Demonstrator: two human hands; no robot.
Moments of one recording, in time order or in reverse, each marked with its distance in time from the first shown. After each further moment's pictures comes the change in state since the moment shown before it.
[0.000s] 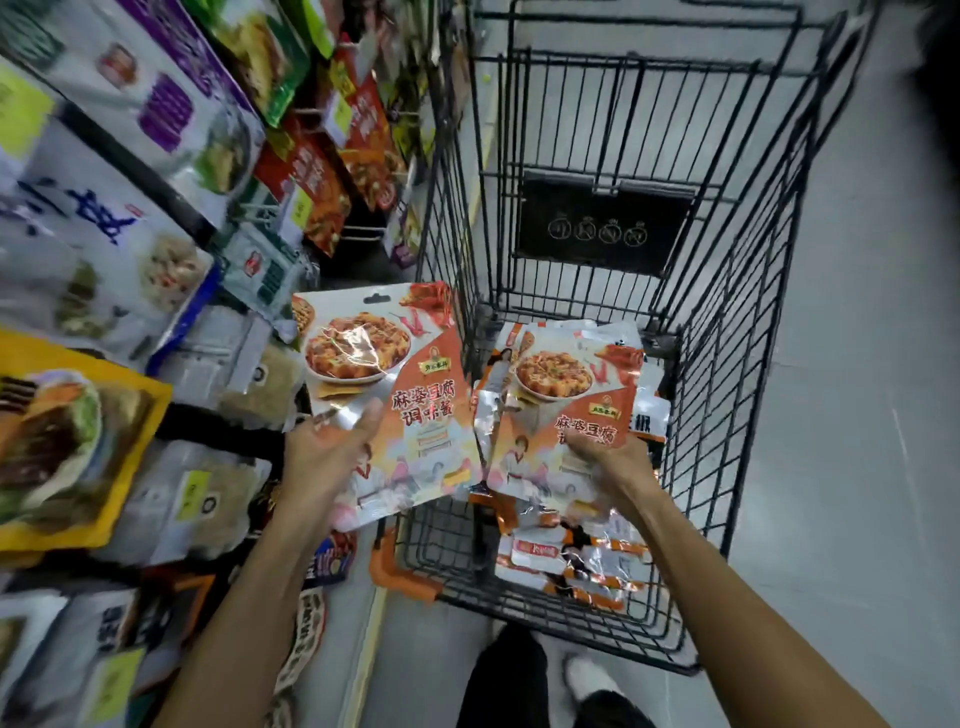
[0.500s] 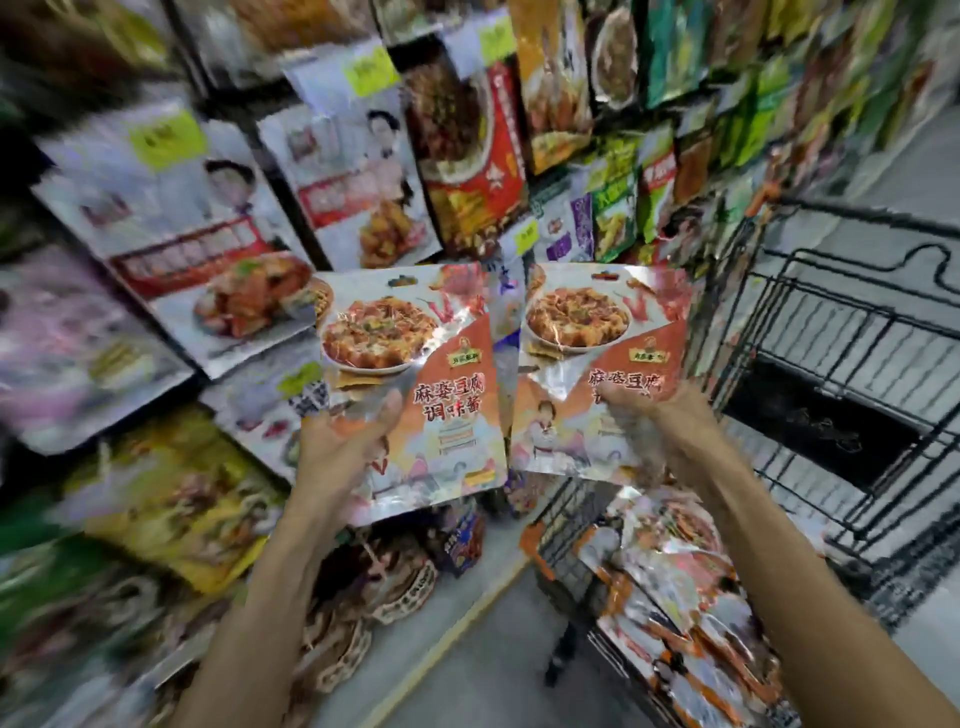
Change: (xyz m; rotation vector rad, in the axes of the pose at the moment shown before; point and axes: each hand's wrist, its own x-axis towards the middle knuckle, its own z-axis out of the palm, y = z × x) left_hand -0.252 0.064 -0.166 -0.284 0.572 0.325; right_hand -0.226 -0.158 0.101 -0.235 -0.732 -0.533
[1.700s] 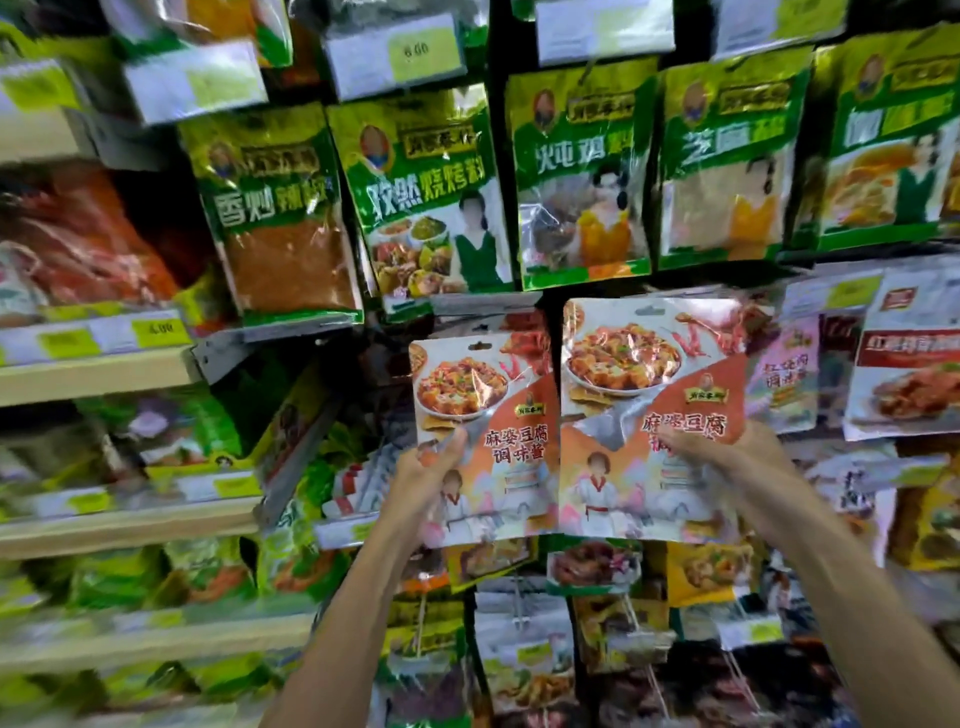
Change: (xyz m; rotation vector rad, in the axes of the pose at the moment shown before) left_hand -0.114 -0.020 -0.564 0.017 0.482 0.025; right_hand -0.244 -0.032 0.515 0.009 -0.798 -0.284
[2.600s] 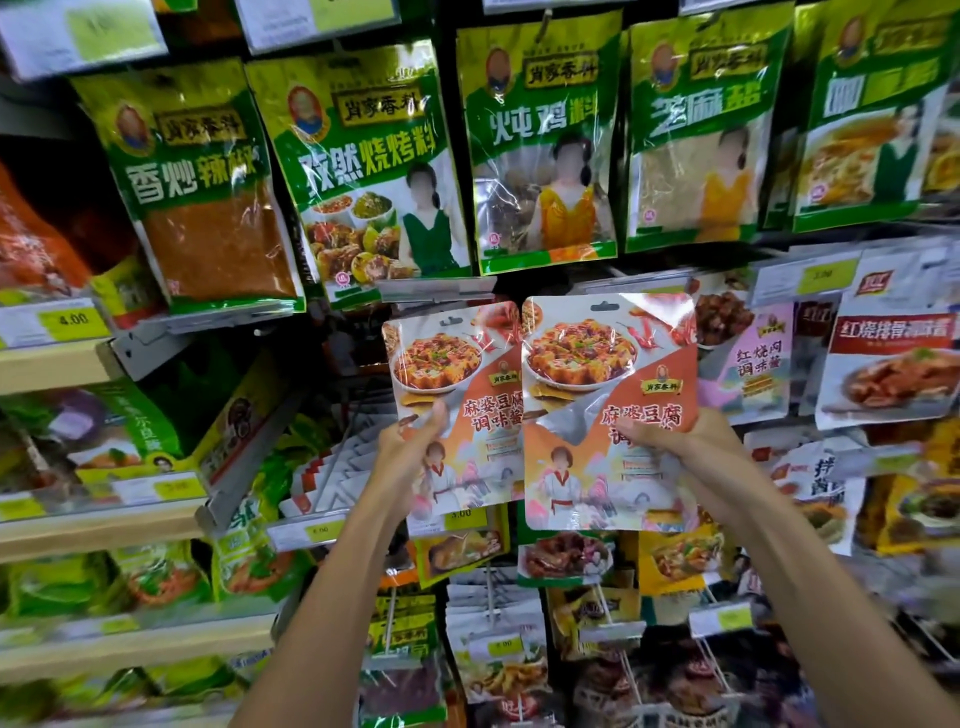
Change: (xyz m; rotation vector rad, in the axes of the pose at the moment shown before) left_hand 0.040 -0.010 0.030 -0.089 0.023 -0.116; right_hand 0.025 0.014 -0.009 0.037 -0.019 0.117
